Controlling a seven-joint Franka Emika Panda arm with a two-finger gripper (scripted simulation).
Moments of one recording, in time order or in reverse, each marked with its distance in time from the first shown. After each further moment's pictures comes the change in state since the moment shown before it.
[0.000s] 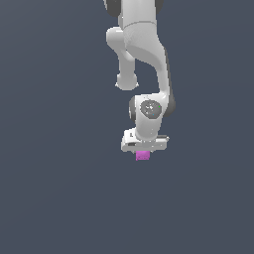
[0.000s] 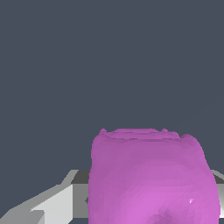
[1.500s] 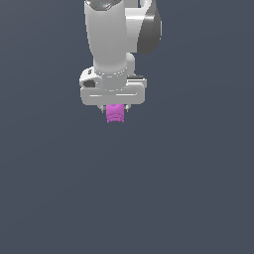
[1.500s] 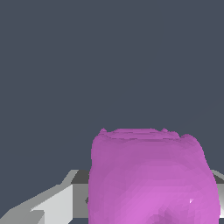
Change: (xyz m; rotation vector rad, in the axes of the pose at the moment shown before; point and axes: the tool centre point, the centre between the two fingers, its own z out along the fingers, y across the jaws) arm -0.047 0.116 -0.238 0.002 0.001 0.000
